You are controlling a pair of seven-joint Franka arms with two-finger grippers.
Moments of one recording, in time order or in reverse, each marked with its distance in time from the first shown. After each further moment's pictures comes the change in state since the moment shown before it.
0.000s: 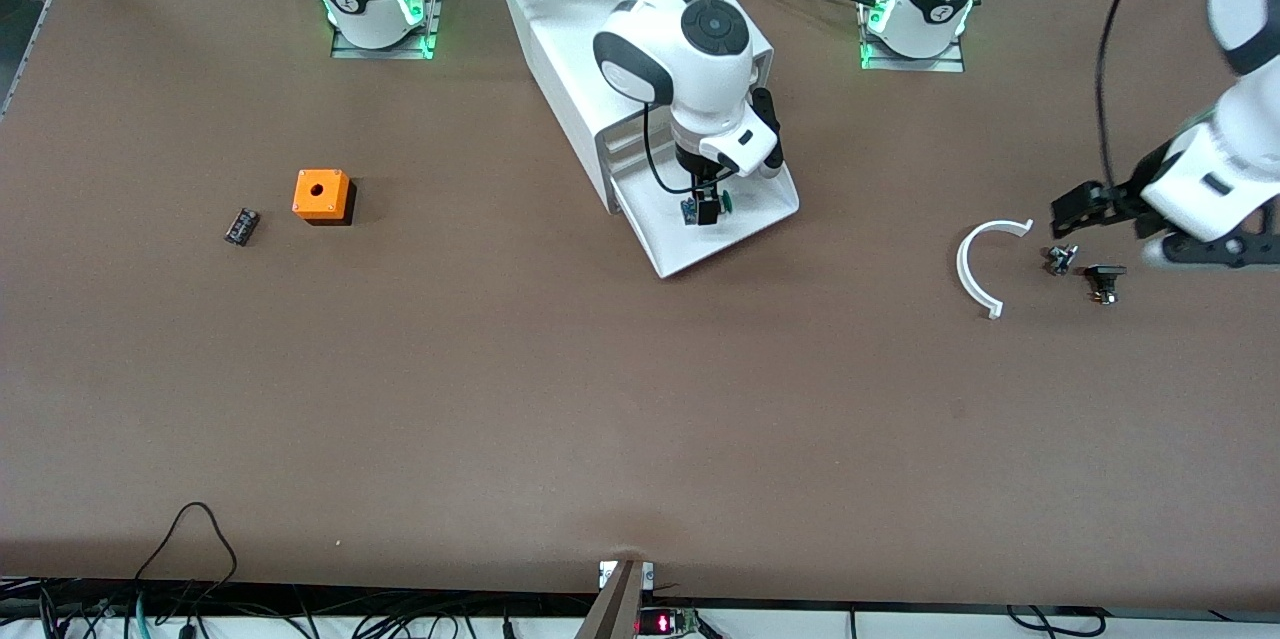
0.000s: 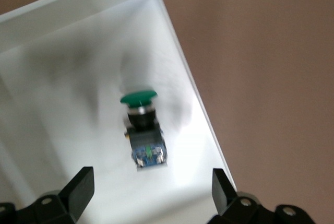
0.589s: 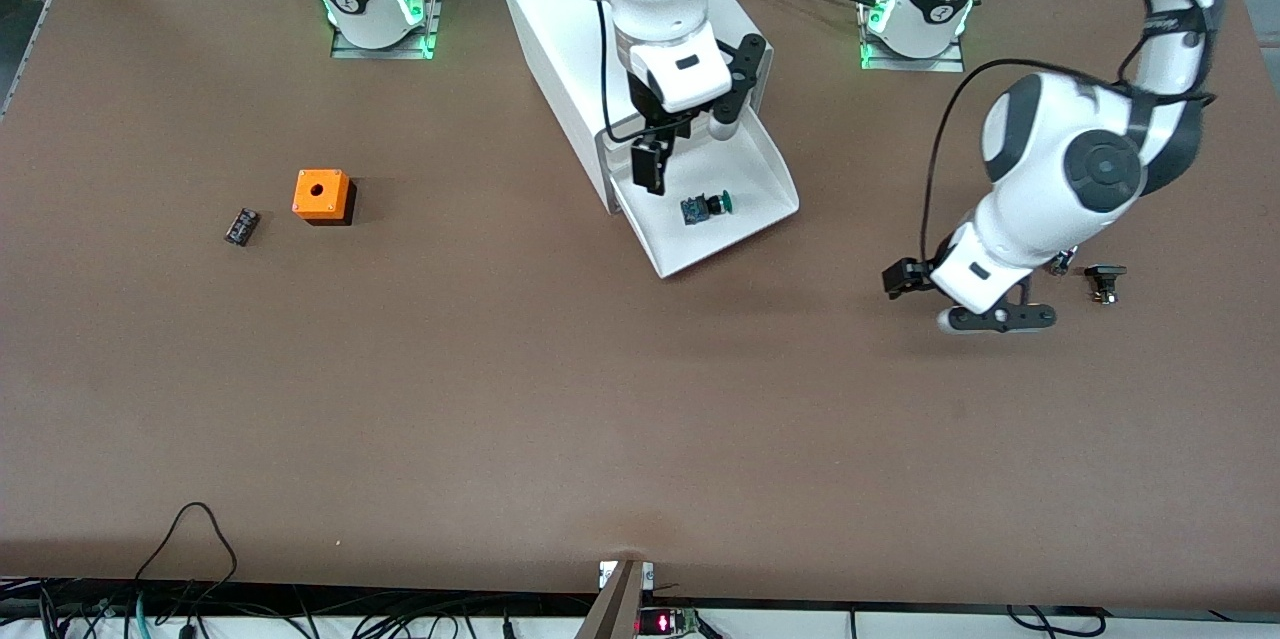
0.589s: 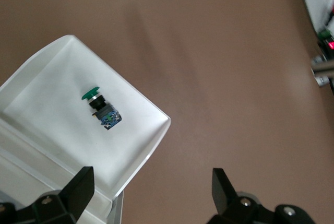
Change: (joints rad) left arm -0.087 0.174 -0.090 -0.180 -0.062 0.381 -0.202; right arm -0.046 -0.223 -0.033 0.003 0.000 -0.107 0.406
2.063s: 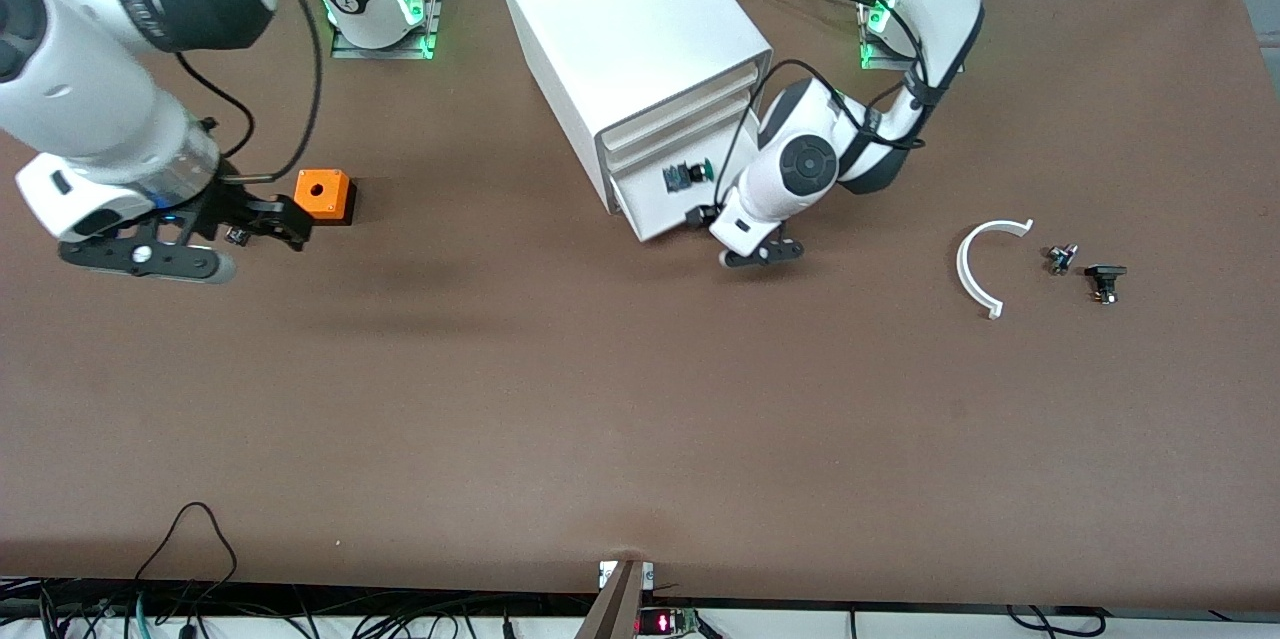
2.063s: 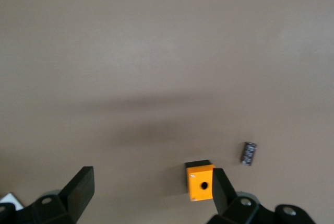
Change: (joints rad) left arm -0.192 0.212 -0.273 -0.157 -0.244 0.233 -0.352; right arm -0.588 -0.267 -0.137 -0.227 0.084 -0.227 0.448
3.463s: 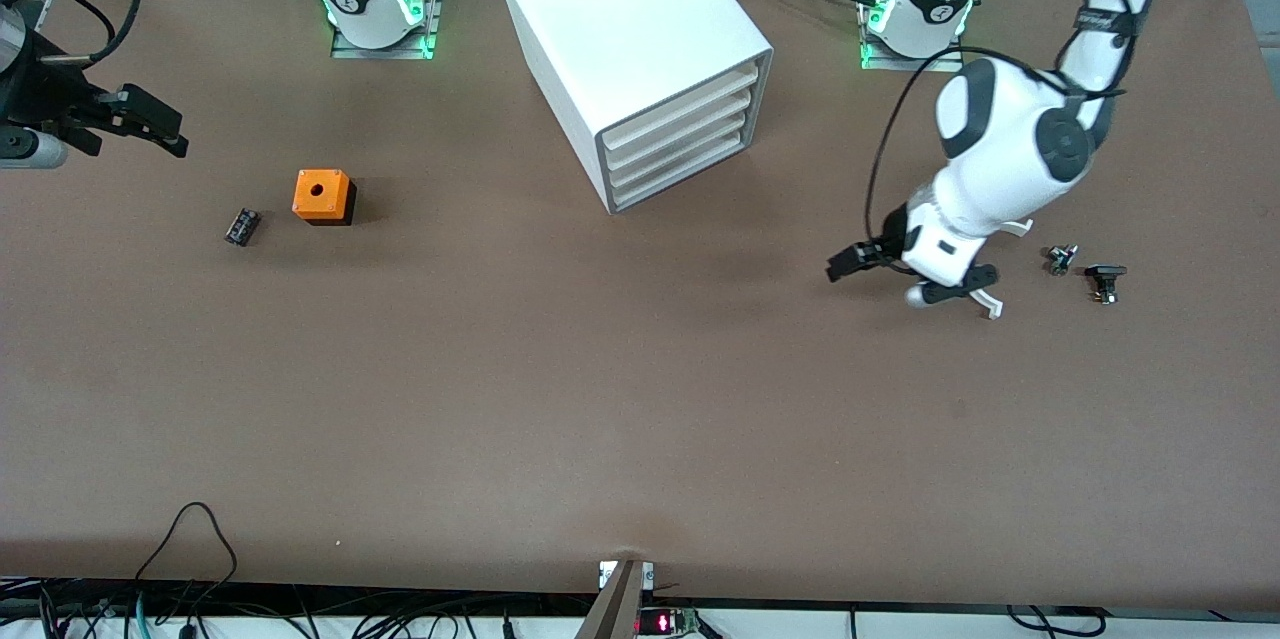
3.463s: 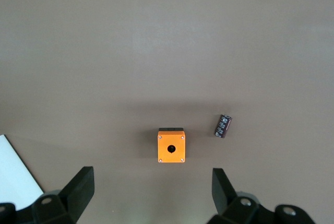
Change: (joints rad) left arm 0.305 -0.310 0.132 -0.030 -0.030 -0.077 0.275; right arm -0.085 -0.290 -0.119 -0.260 0.133 -0.022 -0.277
